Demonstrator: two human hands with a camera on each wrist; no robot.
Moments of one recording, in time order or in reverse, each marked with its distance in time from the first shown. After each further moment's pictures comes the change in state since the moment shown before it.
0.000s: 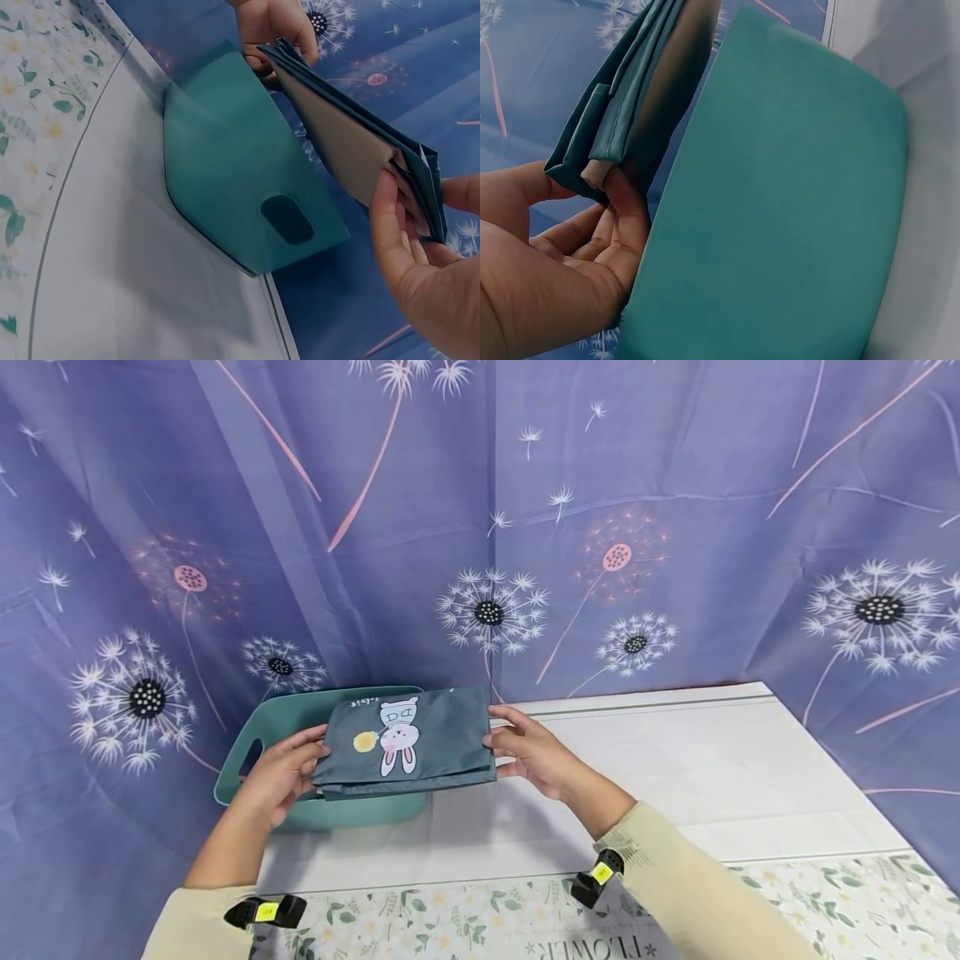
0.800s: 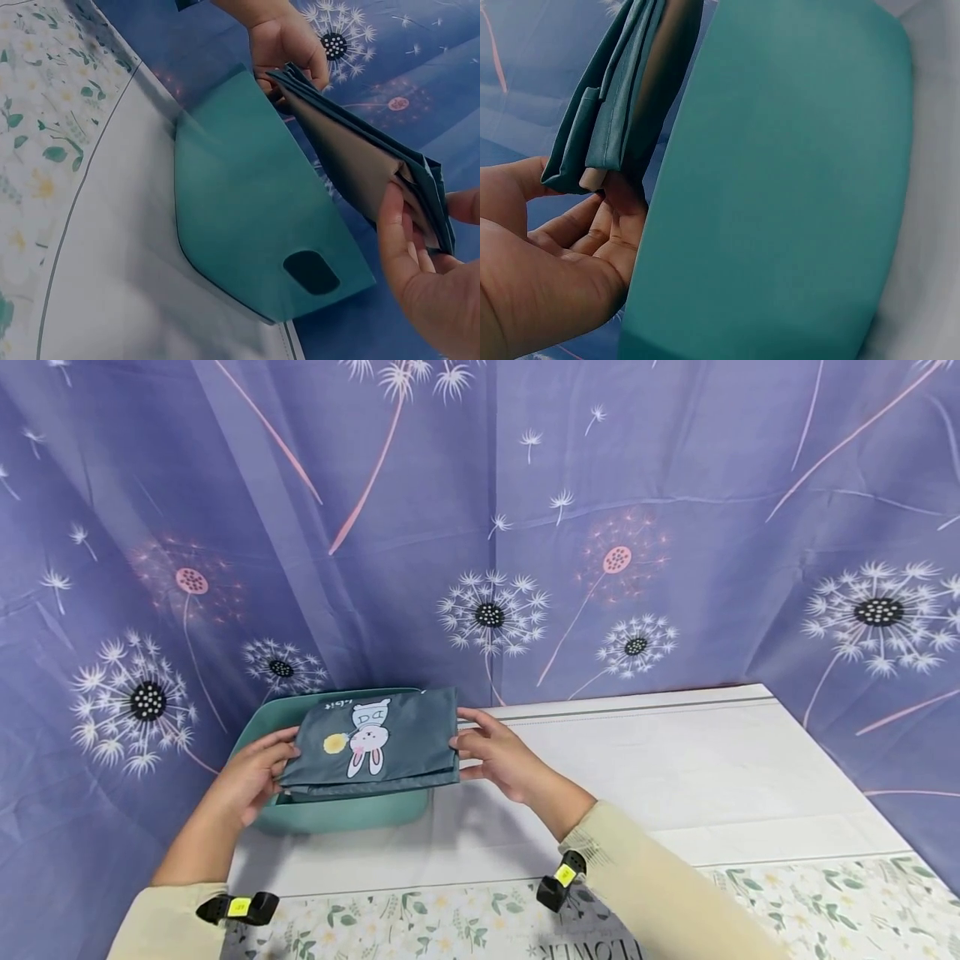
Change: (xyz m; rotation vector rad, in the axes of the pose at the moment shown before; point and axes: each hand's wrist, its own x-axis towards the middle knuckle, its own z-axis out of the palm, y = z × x) left_hand 0.001 -0.003 -0.037 -0.030 0.041 -0.021; right_hand 0.021 0.002 0.043 0.064 0.017 -0.011
